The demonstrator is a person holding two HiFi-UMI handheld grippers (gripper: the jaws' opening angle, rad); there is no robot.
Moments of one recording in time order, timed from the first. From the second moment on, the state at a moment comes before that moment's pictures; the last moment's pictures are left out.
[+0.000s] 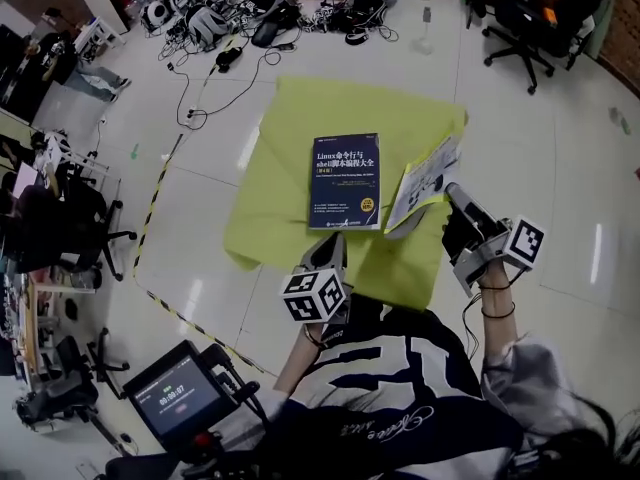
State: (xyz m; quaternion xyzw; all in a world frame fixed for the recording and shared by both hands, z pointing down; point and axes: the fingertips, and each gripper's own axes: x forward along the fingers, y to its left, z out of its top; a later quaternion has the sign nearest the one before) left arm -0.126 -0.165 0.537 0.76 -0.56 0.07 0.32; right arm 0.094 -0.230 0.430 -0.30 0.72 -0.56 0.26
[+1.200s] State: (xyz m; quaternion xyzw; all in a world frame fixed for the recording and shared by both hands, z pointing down) left arm -0.223 -0.177 0.560 0.75 -0.57 0.06 0.33; right arm -0.041 -0.240 0.604 -0.40 0.70 -0.59 0.07
